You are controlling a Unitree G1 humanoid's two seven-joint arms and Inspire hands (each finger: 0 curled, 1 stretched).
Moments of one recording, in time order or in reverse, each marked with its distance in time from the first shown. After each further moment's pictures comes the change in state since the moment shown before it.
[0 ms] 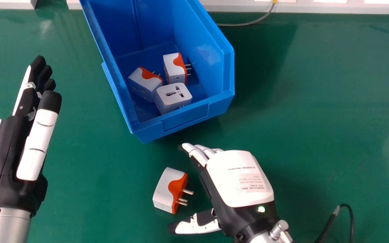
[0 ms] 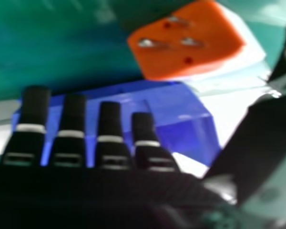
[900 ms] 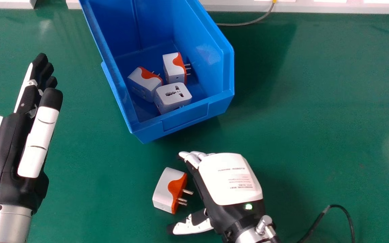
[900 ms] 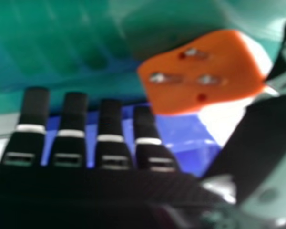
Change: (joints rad) left arm -0.011 0.000 0.000 0.002 0.001 0.008 -0.003; right arm -0.098 0.025 0.069 0.149 0.002 0.092 -0.006
